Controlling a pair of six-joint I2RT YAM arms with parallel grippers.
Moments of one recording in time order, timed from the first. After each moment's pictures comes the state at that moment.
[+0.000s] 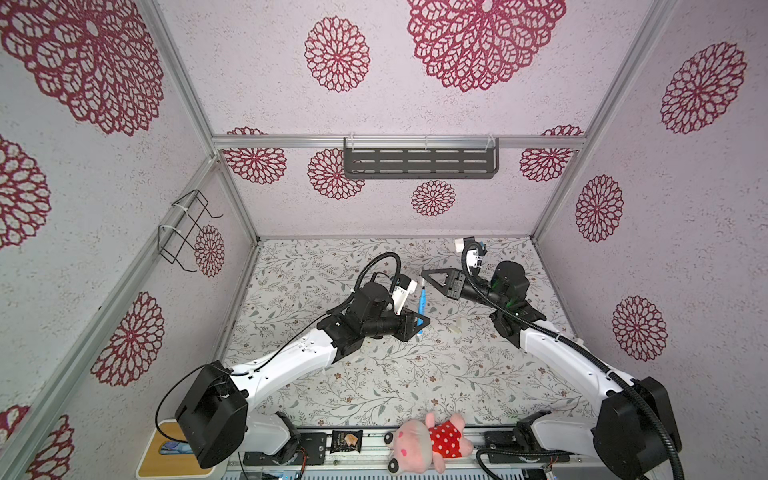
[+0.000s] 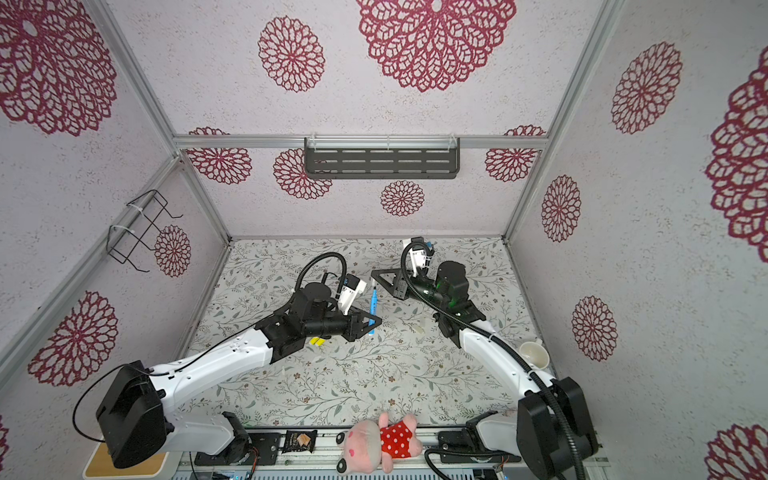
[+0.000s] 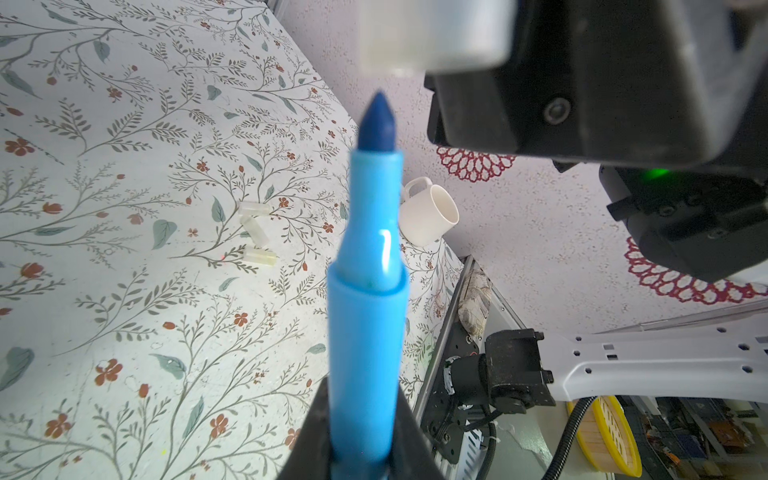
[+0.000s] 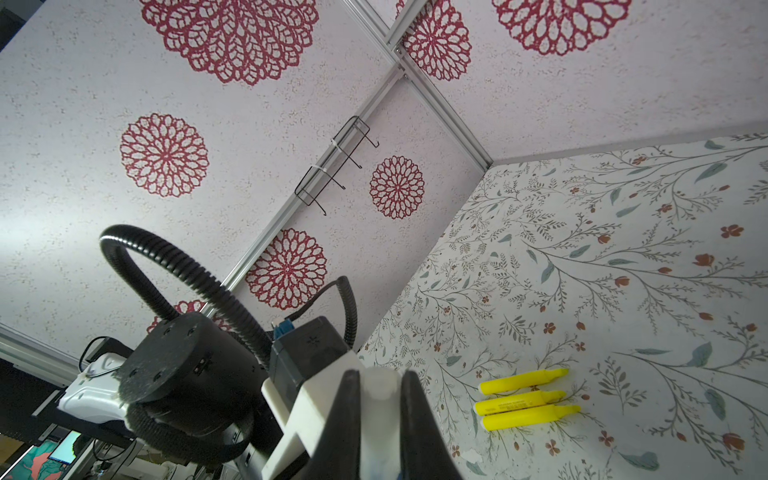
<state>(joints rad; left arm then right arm) -0.80 1.39 0.95 0.00 0.41 -0.51 0.43 1.27 0.86 0.43 -0.76 0.83</state>
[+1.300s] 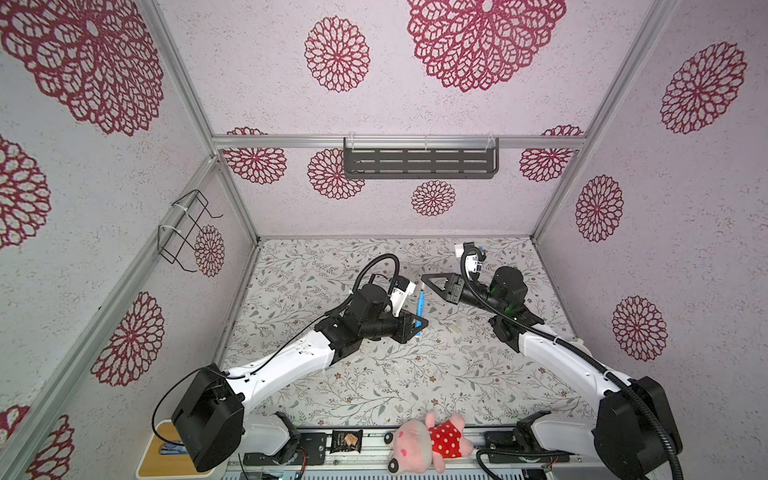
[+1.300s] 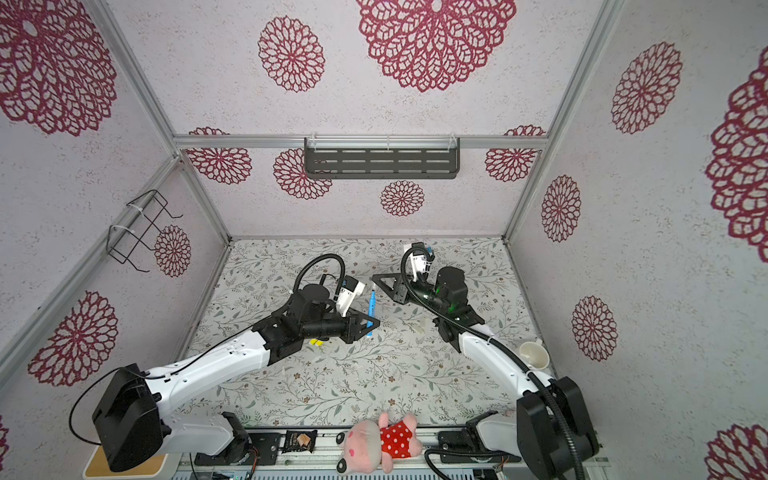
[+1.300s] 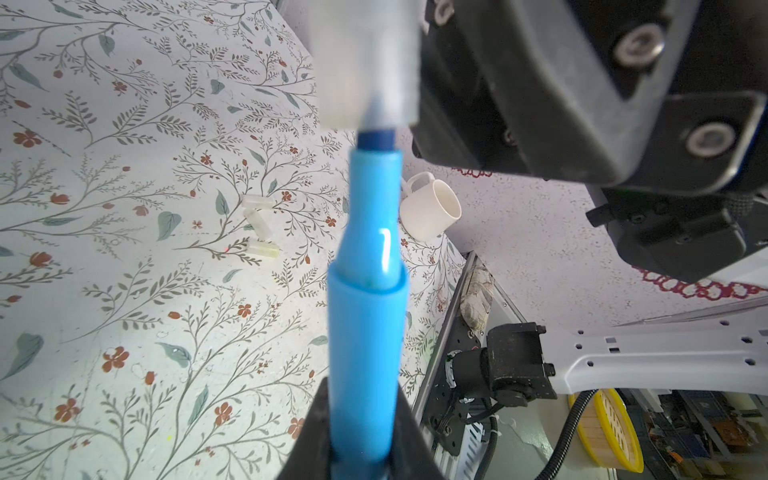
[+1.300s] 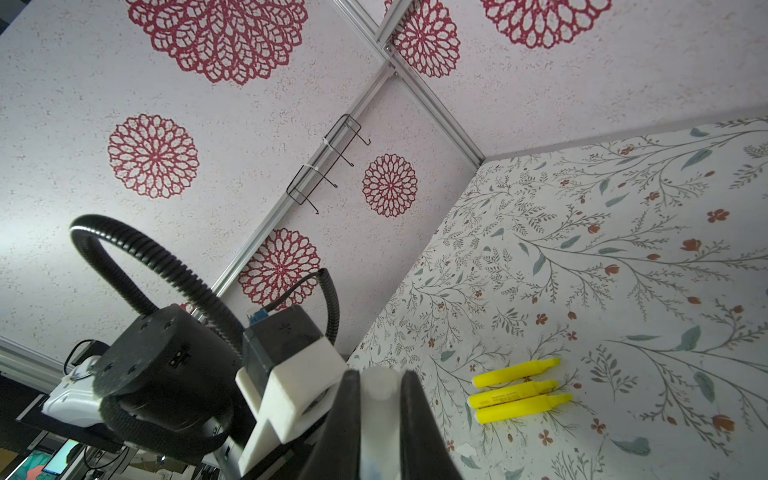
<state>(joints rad) -0.80 1.36 0.93 -0.02 0.40 -0.50 0.43 1.26 0.81 0.47 -0.74 0.83</state>
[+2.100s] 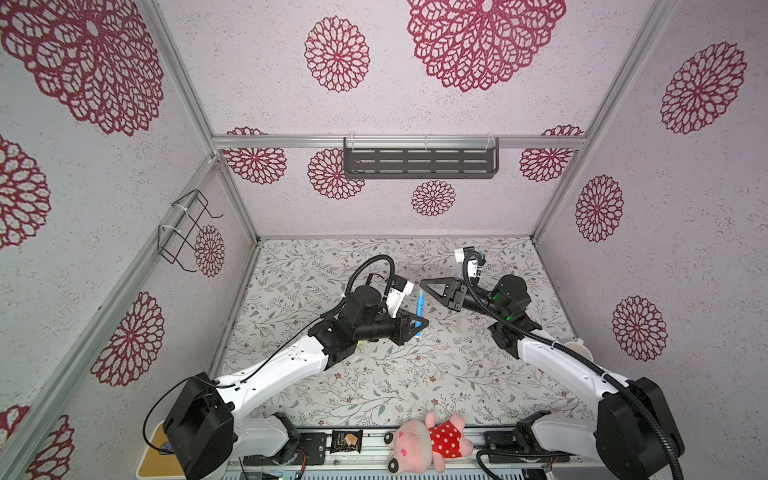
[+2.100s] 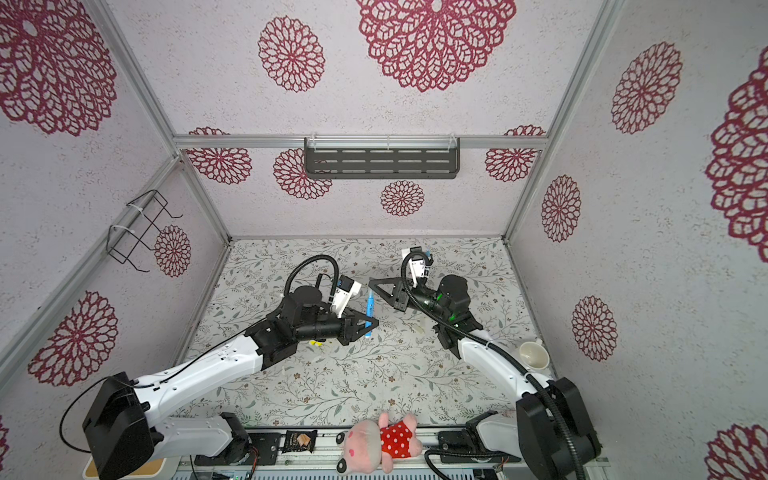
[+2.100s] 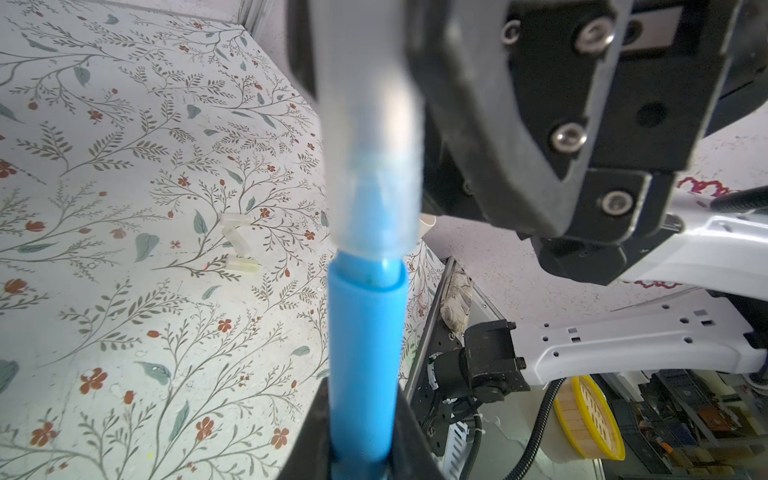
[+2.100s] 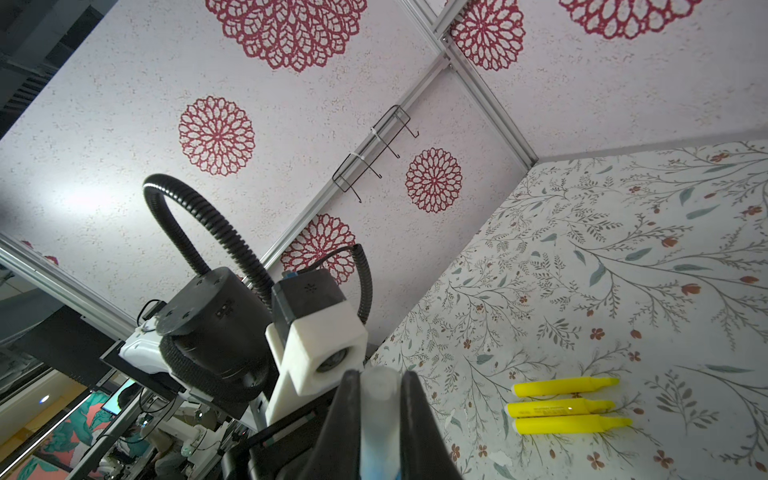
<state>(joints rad) -0.79 1.30 0.90 0.04 0.44 -0.51 0.45 1.25 0.74 0.69 -0.83 0.91</state>
